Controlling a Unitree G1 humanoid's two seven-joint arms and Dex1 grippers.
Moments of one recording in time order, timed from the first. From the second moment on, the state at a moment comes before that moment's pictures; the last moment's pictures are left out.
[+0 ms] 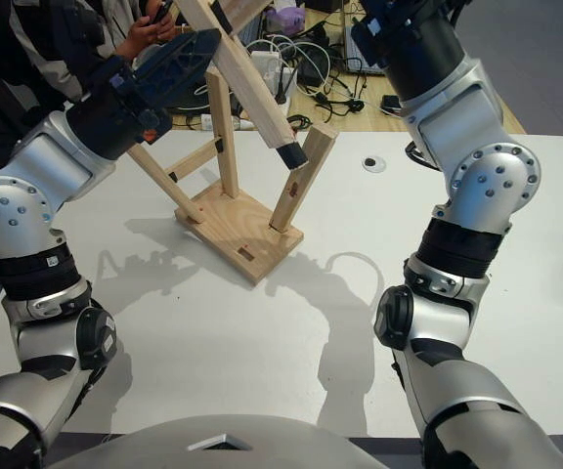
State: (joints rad) left arm -0.72 0.31 0.27 -0.14 -1.13 0.95 -0.46; right arm -0.86 -0.24 -0.38 -0.02 1.25 0.80 0.39
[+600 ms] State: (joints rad) left arm -0.70 0.32 0.28 -0.16 -1.25 0.97 -0.45; right arm -0.83 -0.24 -0.38 0.05 1.37 0.87 0.42
